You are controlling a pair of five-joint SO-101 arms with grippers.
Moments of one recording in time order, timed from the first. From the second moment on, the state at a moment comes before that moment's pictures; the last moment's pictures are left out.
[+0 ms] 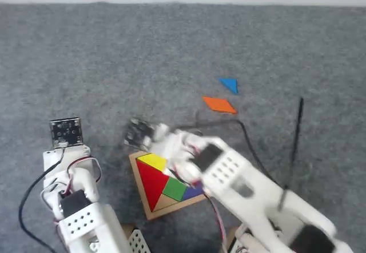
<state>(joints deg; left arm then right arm) -35.9 -82.4 97.3 35.6 -16.0 -49.7 -30.9 55.0 45.9 26.4</state>
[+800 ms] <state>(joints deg) -36.0 -82.4 97.3 35.6 -16.0 -45.0 -5.9 45.4 40.9 26.8</state>
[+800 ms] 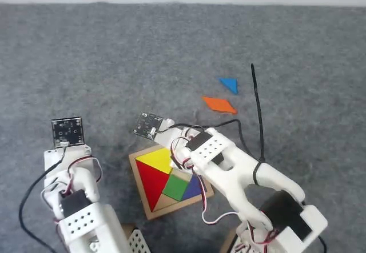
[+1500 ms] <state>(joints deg) -36.0 -82.4 97.3 35.6 -16.0 -40.4 -17.5 45.2 50.7 12.3</state>
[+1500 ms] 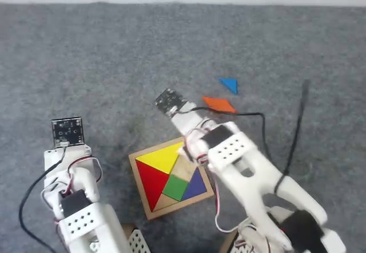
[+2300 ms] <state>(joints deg) -36.0 -82.4 97.3 35.6 -16.0 -37.0 -4.8 43.6 46.5 3.6</state>
